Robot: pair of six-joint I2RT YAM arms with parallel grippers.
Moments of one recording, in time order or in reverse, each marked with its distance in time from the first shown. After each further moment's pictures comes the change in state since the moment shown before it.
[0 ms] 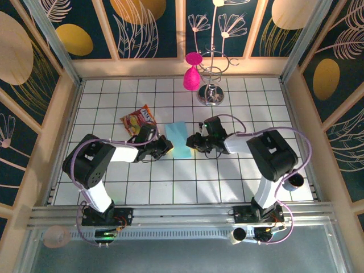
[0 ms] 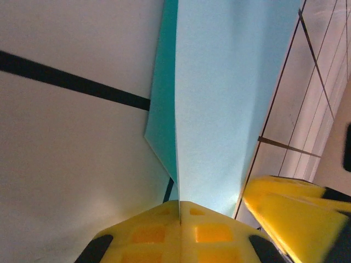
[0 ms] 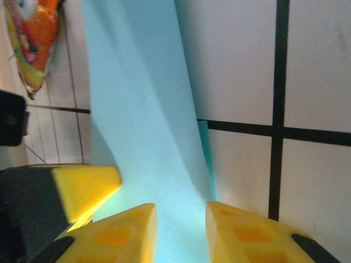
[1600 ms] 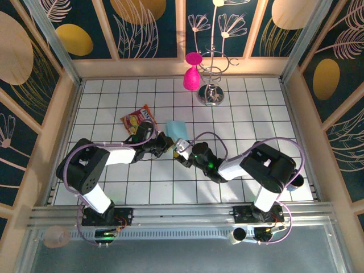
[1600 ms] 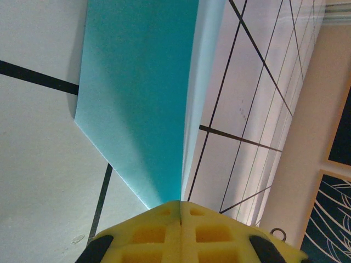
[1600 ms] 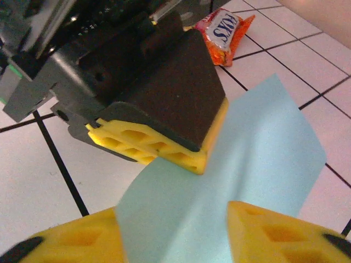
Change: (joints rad) left arm 0.000 -0.080 -0.011 0.028 0.033 -0.066; right arm 0.373 -0.046 -0.272 0.621 0.573 -1.077
